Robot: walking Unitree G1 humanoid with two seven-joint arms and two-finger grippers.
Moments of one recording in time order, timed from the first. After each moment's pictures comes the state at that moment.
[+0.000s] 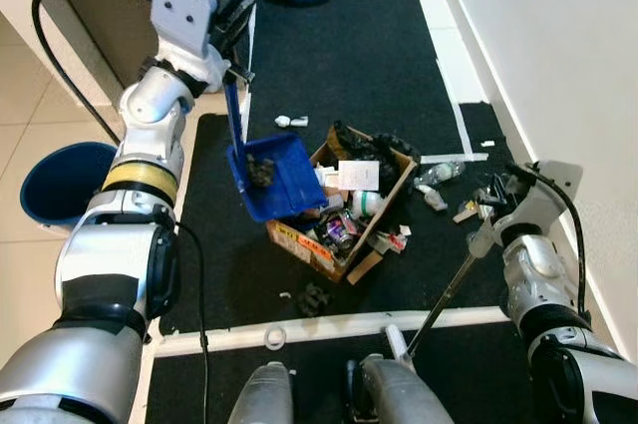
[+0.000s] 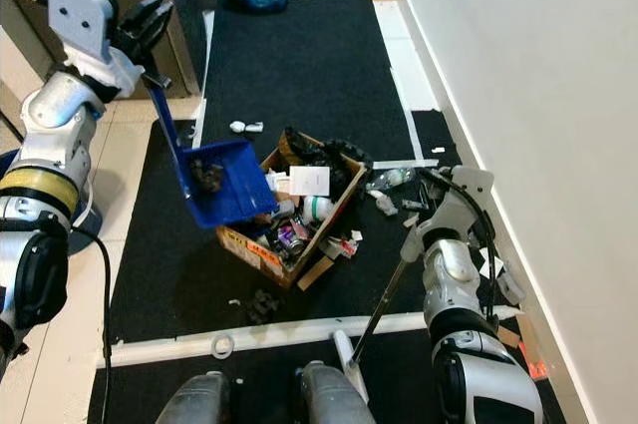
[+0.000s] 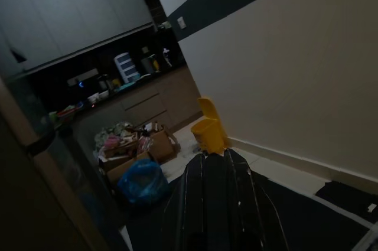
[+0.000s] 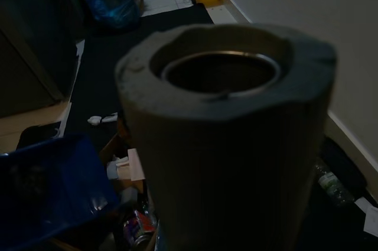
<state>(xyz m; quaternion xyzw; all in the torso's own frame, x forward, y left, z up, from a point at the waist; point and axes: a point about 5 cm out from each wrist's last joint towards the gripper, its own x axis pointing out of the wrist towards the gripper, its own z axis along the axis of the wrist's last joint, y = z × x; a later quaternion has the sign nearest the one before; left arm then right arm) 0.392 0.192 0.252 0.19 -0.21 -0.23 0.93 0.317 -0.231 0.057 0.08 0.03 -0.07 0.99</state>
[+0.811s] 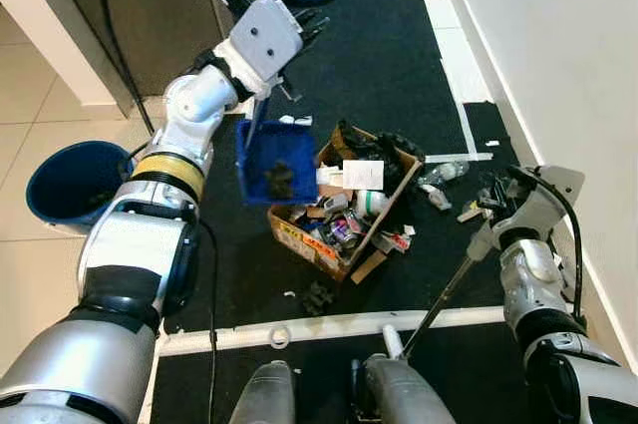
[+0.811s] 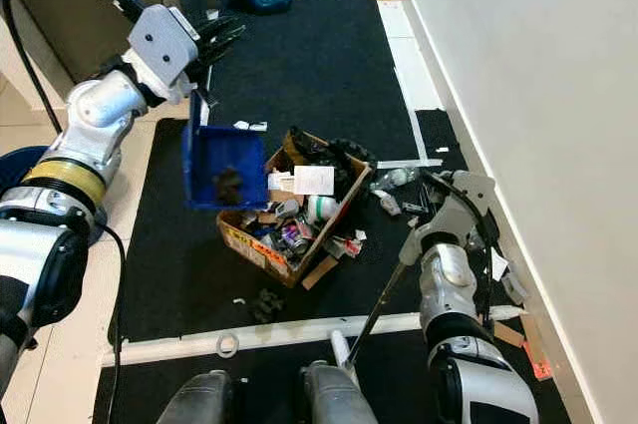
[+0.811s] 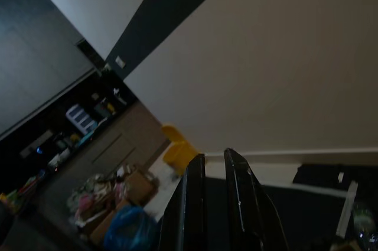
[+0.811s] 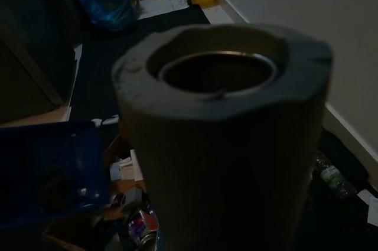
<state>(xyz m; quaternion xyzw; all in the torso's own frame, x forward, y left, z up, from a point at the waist) 0.387 0.135 0.250 0.30 -0.25 -0.34 0.86 0.313 -0.228 0.053 0.09 0.03 -0.08 0.99</state>
